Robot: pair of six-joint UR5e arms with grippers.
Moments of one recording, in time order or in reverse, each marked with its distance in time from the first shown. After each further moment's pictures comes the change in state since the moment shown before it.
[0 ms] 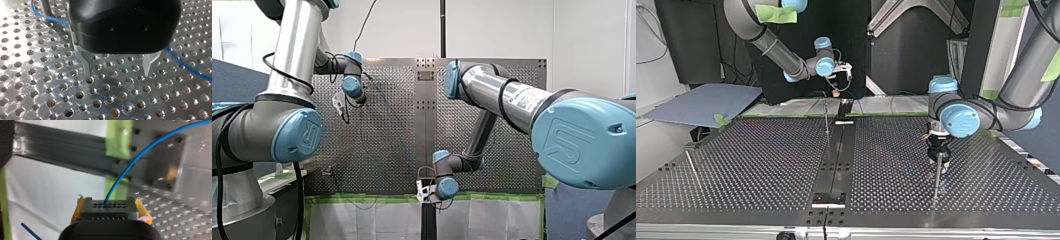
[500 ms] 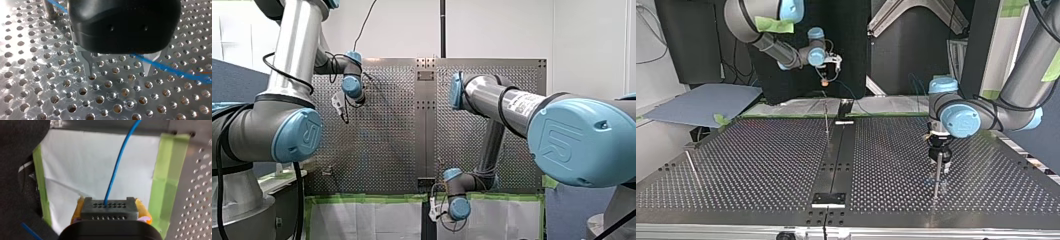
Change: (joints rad) left arm 0.003 0.000 0.000 0.000 -0.011 0.001; right arm -0.061 0.066 0.122 -0.137 0.042 0.073
